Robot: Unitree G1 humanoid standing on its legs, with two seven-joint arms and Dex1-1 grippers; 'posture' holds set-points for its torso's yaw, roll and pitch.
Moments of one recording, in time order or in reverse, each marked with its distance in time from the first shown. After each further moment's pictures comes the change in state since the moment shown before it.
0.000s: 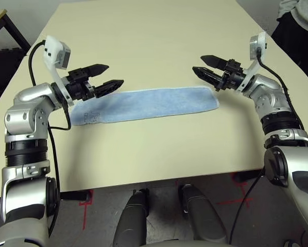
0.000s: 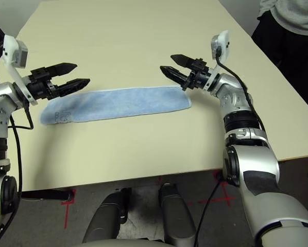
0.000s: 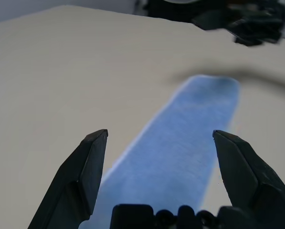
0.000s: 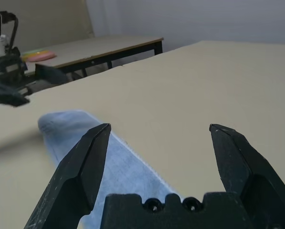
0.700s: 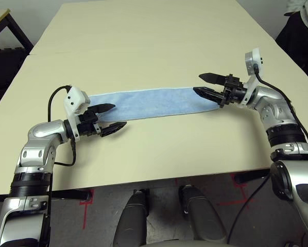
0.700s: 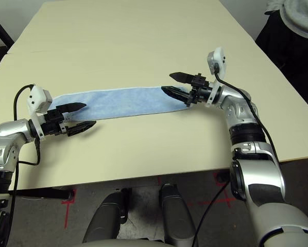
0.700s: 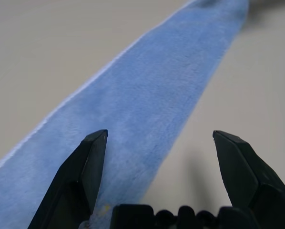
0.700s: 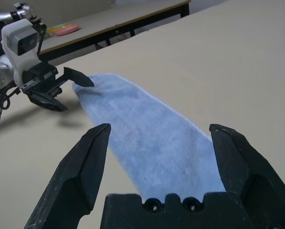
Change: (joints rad) left arm 0.223 -0.004 -0.051 0.098 0.076 -0.307 0.037; right arm 0.251 -0.090 0.029 -0.313 0.059 0.240 0.087
